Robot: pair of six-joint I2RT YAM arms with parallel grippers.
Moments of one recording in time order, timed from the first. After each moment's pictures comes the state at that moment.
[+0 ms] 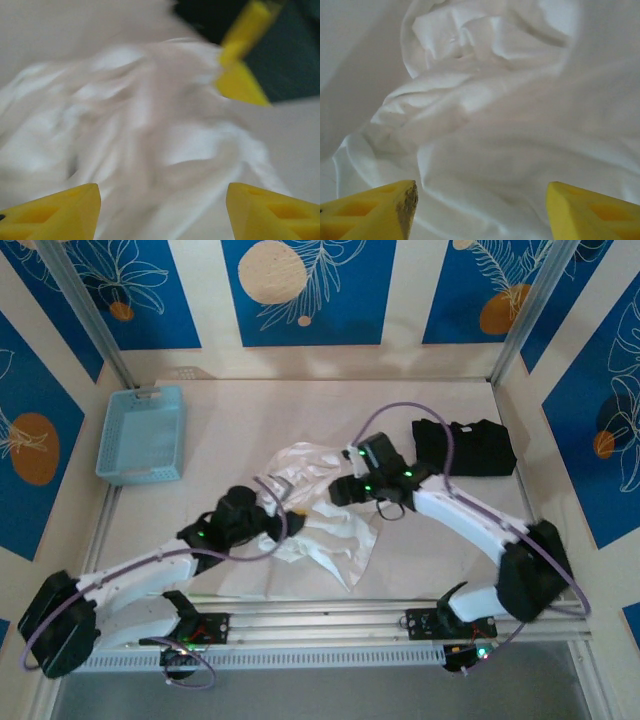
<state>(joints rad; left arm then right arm) -0.72 1.04 0.52 0.01 0.07 -0.23 0.63 1.46 1.04 -0.53 -0.18 0.28</state>
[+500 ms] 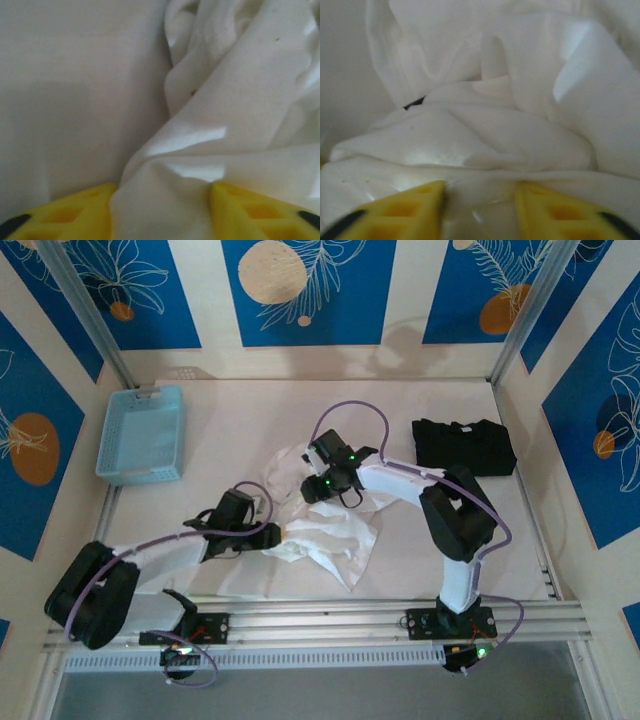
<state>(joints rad) -0.55 1.30 0.45 -0.11 0.29 -0.60 0.69 1.87 1.28 -0.51 -0.18 0.22</state>
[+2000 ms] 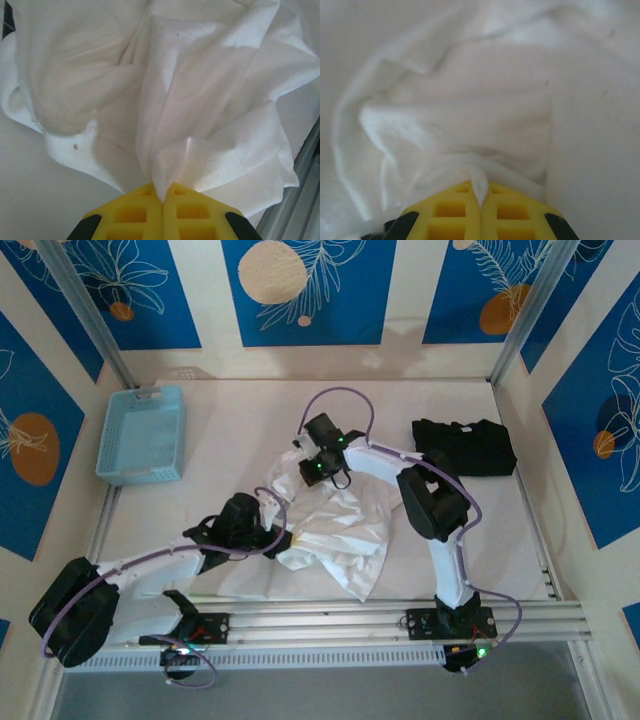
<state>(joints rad) -0.71 1.15 0.44 -0.03 0.35 -0.35 0.63 2.06 1.54 -0.52 -0.21 0.09</state>
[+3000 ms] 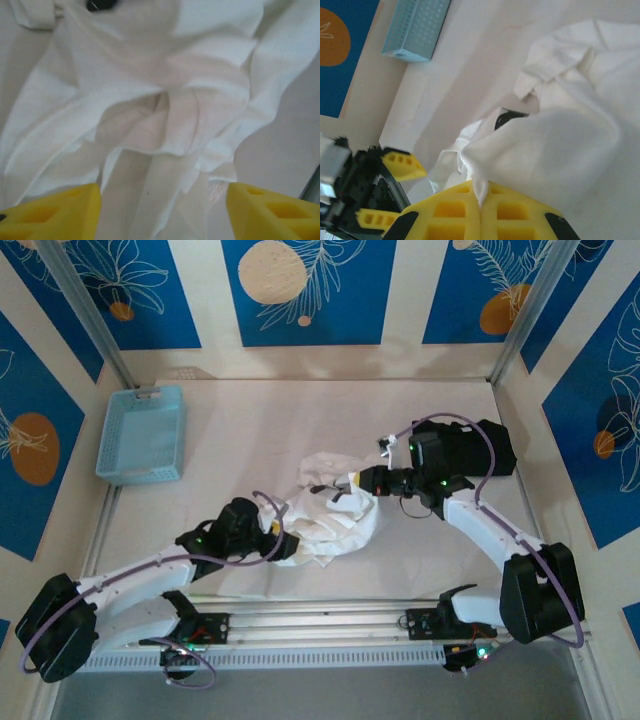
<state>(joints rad) -0.76 1.03 0.46 -0.10 0.18 -0.30 0.31 1.26 0.75 -0.20 -0.69 0.43</state>
